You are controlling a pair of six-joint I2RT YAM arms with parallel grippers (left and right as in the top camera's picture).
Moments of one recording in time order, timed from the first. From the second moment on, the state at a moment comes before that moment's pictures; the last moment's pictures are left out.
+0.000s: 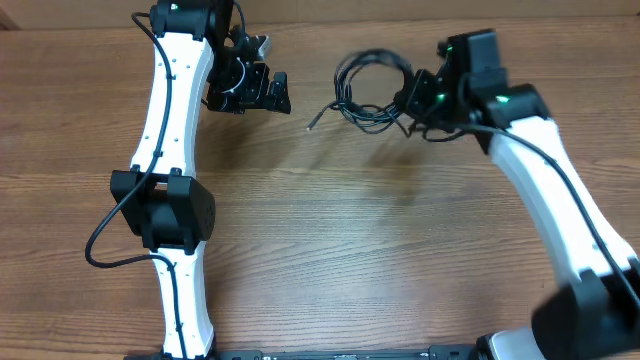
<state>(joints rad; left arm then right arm) -0.12 2.31 2.45 -1.62 0.39 0.06 0.22 1.65 1.50 -0.72 -0.29 0.62</state>
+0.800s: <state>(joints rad) -0.13 2.31 2.45 -1.50 0.93 0.47 0.23 1.58 1.69 -0.82 -0.26 0.51</state>
